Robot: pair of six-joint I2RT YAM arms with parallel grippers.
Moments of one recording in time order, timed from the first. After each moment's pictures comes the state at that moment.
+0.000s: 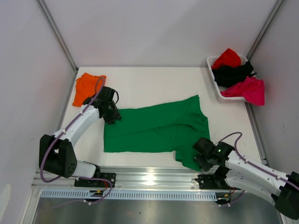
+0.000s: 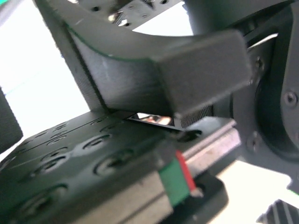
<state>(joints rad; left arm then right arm) -0.28 1.39 1.06 -0.82 -0.07 -0.73 0.83 0.80 0.46 -1.06 0.21 1.74</state>
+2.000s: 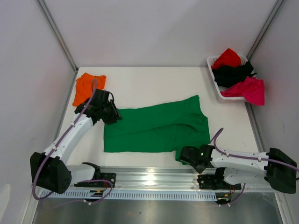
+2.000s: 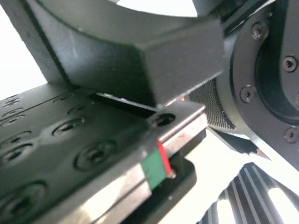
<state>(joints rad) -0.28 1.22 1.01 -0.78 0.04 -0.71 1.18 1.08 0.50 -1.02 0.38 2.03</state>
